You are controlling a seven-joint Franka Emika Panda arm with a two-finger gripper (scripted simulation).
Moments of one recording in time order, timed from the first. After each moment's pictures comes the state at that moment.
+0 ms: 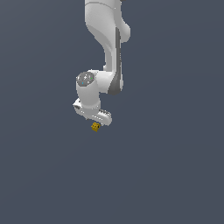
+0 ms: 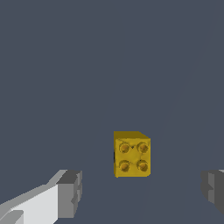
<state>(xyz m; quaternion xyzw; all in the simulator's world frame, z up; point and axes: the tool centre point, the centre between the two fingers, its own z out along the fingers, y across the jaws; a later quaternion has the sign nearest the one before) -0.055 -0.098 0.072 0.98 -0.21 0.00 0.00</state>
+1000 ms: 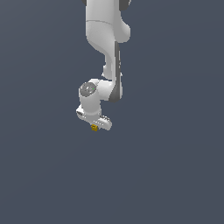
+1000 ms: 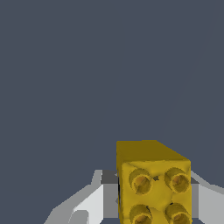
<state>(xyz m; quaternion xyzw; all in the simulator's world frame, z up) -0.056 -0.098 0.022 0.98 -0.22 0.00 0.00</state>
